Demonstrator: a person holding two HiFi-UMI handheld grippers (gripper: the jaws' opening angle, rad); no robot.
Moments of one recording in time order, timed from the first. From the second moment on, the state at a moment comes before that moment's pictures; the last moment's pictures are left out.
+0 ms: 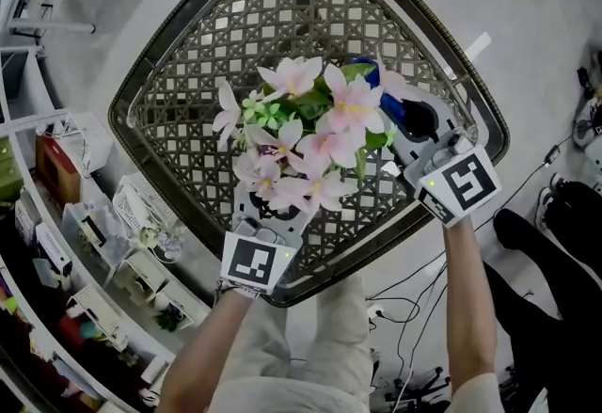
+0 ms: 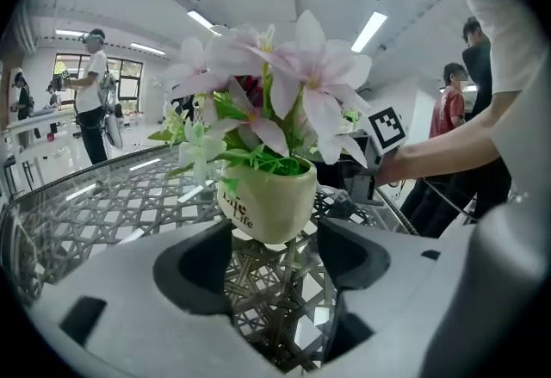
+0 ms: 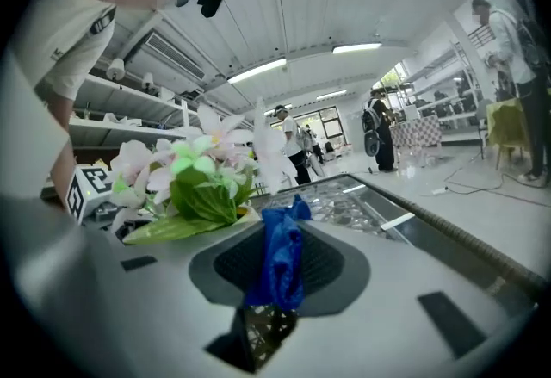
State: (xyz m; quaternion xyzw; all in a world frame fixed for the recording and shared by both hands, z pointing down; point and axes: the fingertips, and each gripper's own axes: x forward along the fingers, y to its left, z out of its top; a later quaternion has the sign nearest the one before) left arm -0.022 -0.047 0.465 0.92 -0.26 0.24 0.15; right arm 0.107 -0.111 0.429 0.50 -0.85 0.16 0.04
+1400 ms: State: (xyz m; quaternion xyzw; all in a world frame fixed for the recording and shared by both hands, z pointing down) left arm -0.005 -0.041 0.463 0.95 -0.17 0.24 0.09; right arm 0.082 -0.049 0.431 0.49 -0.85 0.19 0.04
